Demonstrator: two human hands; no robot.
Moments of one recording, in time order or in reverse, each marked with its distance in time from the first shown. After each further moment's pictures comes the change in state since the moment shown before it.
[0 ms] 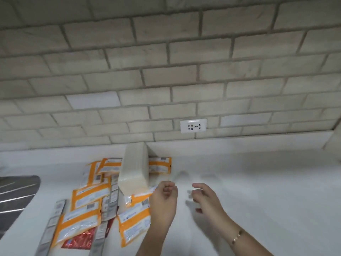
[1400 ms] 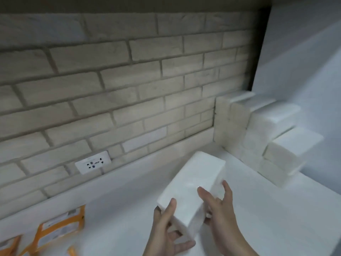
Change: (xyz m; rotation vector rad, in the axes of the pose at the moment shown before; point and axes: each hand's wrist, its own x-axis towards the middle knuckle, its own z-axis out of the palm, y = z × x) left_hand -0.097 0.102 0.124 -0.512 -0.866 -0.539; right_hand -0.076 -0.015 -0.188 0.479 0.438 -0.200
